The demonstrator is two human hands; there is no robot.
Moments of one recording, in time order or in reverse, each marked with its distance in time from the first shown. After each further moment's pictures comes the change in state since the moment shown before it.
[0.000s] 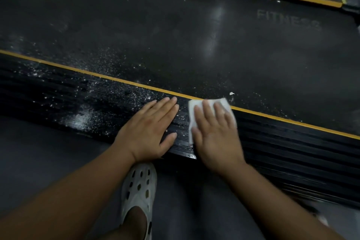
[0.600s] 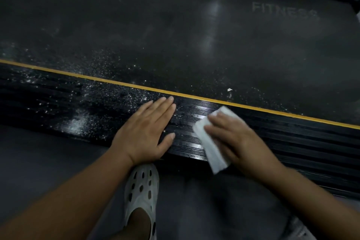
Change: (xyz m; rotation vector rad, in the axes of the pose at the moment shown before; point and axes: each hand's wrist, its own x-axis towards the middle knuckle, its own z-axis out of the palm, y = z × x) left_hand 0.001 -0.002 0.002 -0.021 0.001 0.009; right_hand -0.024 0.069 -0.015 0.244 -0.014 -0.316
